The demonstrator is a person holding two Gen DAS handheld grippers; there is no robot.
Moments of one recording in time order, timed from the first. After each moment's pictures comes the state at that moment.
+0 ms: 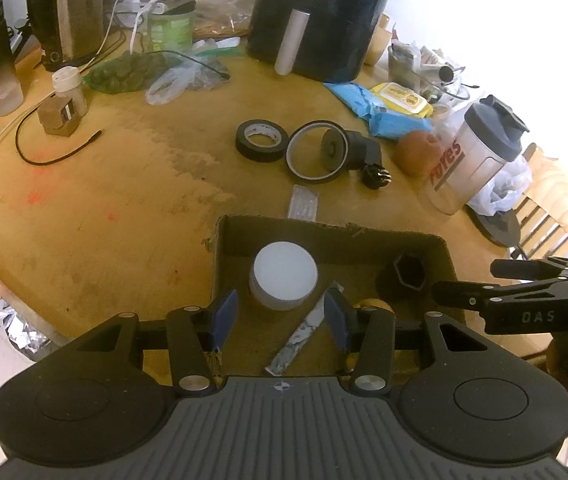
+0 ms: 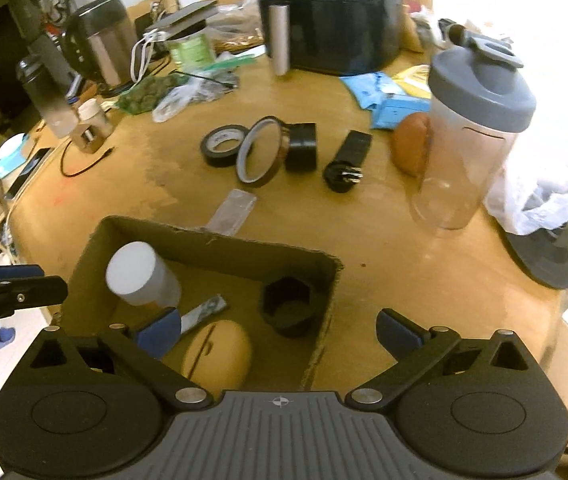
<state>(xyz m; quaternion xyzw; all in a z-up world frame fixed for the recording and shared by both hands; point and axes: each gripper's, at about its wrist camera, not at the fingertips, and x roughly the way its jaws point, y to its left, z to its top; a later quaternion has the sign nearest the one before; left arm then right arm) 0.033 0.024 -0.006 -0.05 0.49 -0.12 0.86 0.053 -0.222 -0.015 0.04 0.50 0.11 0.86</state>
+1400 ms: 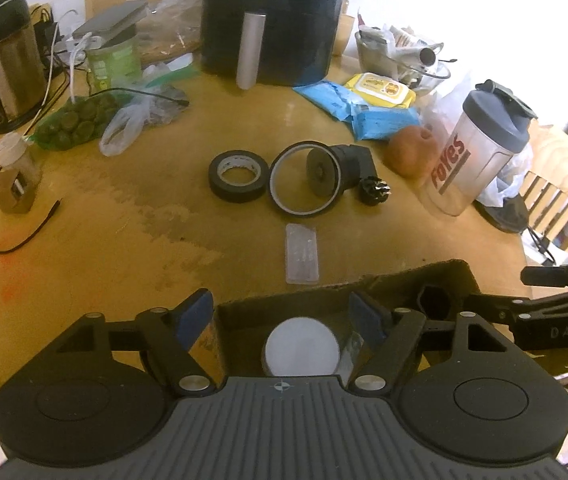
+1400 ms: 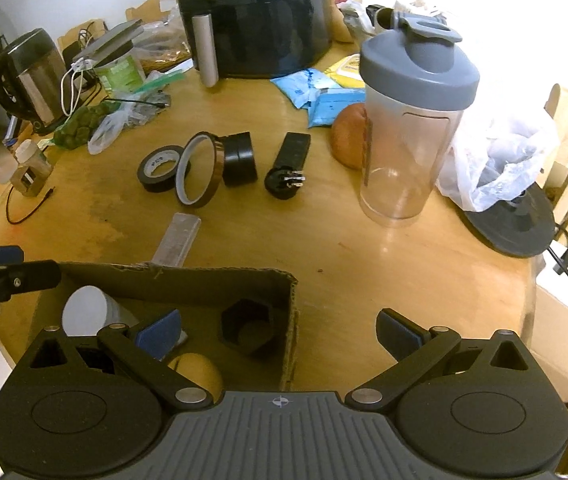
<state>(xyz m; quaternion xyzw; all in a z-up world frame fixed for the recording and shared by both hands) 0.098 0.008 -0.015 0.03 0.48 -0.18 0.86 0.067 -0.228 -0.024 0.08 0.51 0.01 0.86</state>
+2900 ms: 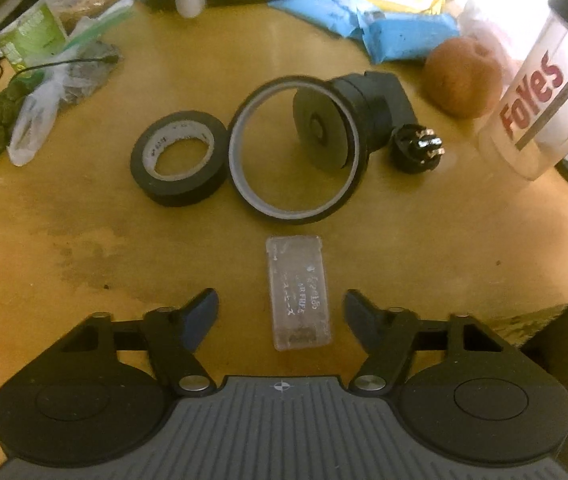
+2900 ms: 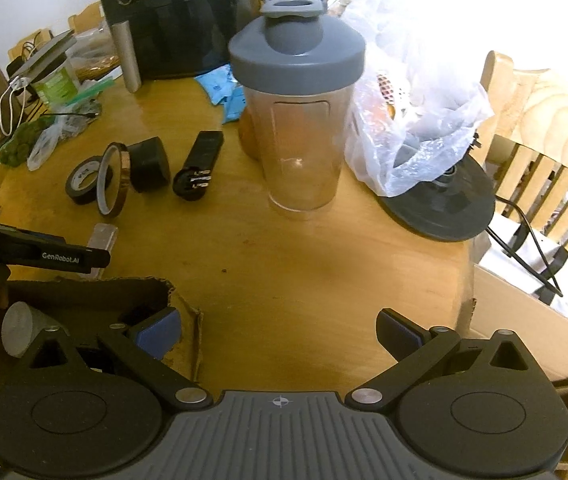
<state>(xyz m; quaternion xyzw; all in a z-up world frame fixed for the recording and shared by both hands) 0.192 -0.068 -0.107 0.12 0.56 -0.17 0.80 0.069 -0.293 -0.030 0.09 0.52 -0.05 0.85</state>
